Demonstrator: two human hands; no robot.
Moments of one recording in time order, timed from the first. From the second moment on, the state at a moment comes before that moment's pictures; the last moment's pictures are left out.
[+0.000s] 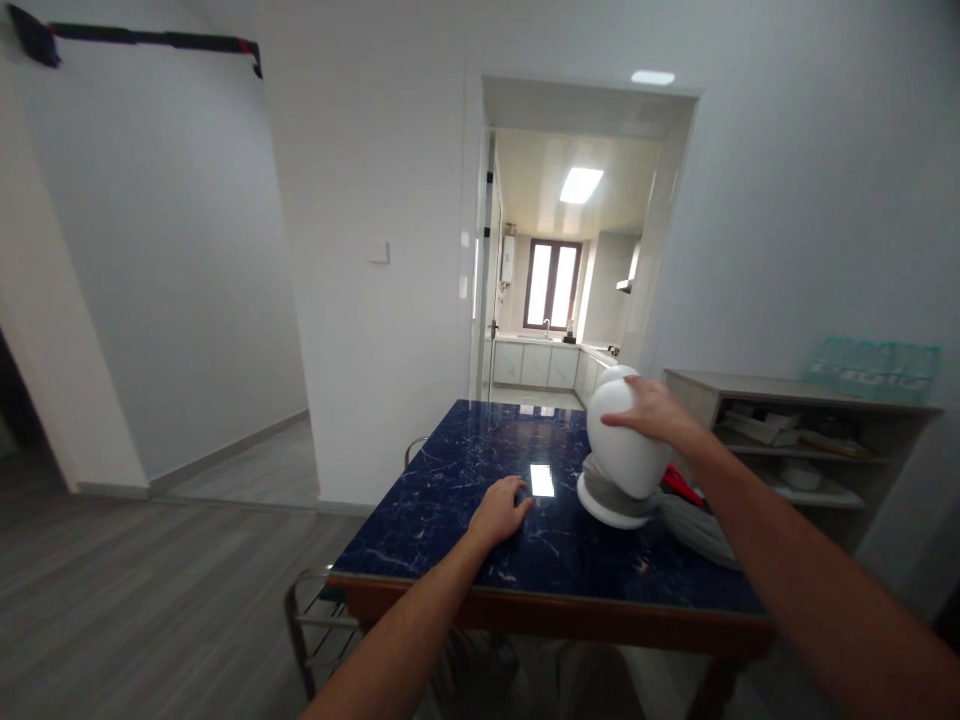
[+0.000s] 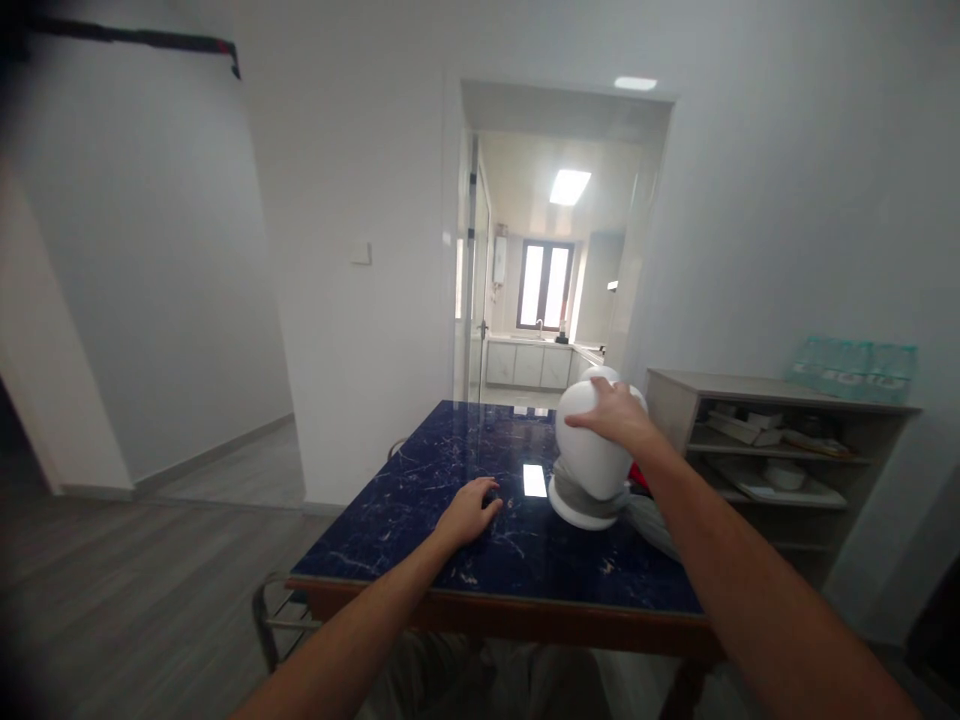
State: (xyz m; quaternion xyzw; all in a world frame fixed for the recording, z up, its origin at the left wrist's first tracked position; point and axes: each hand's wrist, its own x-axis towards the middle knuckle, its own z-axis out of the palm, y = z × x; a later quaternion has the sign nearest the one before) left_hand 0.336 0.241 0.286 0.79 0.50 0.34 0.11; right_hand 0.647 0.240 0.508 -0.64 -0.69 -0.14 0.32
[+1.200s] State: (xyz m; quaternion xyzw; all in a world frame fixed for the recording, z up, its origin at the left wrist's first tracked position) left_hand 0.337 0.261 0.278 0.67 0.65 0.33 0.10; right_hand 0.523 0.274 0.325 -0.55 -0.75 0.15 0.35
